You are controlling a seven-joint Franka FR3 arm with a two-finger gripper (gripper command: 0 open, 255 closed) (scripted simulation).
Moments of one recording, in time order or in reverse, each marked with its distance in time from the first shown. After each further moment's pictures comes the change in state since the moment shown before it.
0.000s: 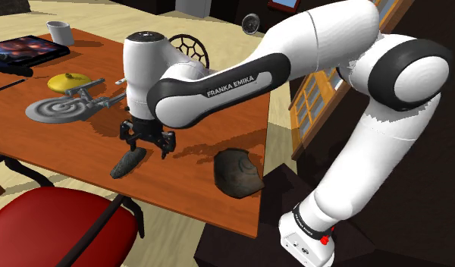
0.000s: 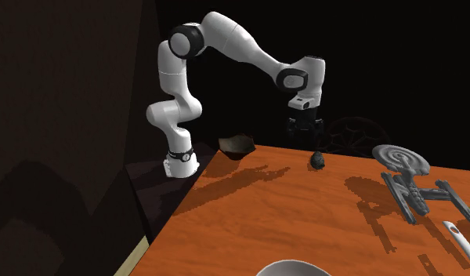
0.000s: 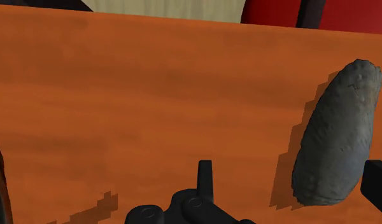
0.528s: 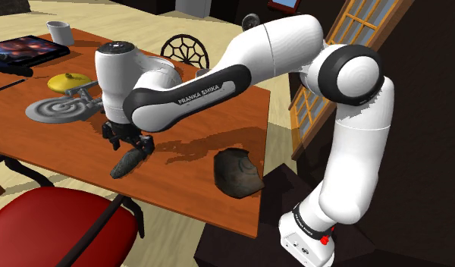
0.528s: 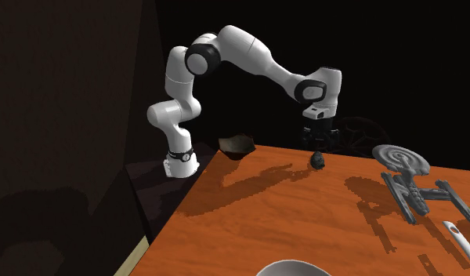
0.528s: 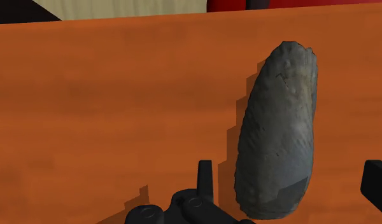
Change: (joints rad) arm 0.162 0.261 -0.112 0.230 -0.213 -0.021 0.240
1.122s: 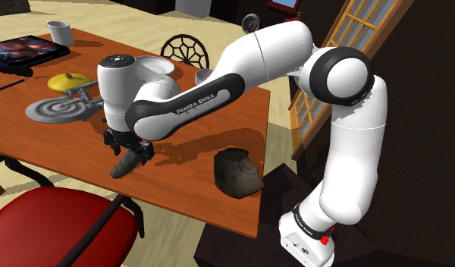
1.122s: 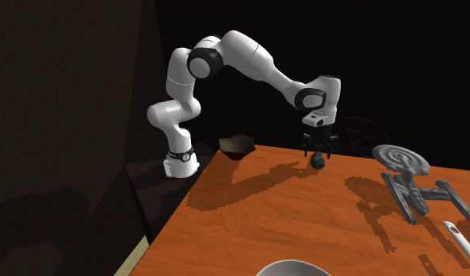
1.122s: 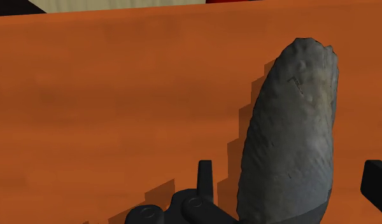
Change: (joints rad) arm 0.018 0.045 -0.024 -0.012 -0.036 0.049 0.022
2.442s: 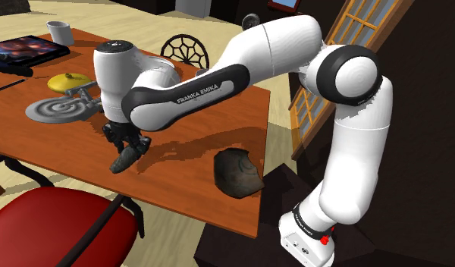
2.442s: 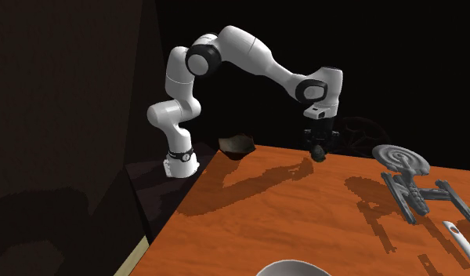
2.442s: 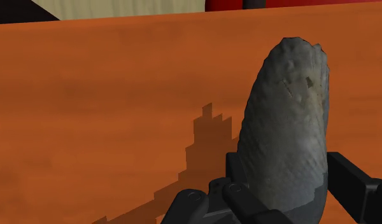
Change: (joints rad) arm -0.012 -0.037 0.021 0.028 0.032 -0.057 -0.020
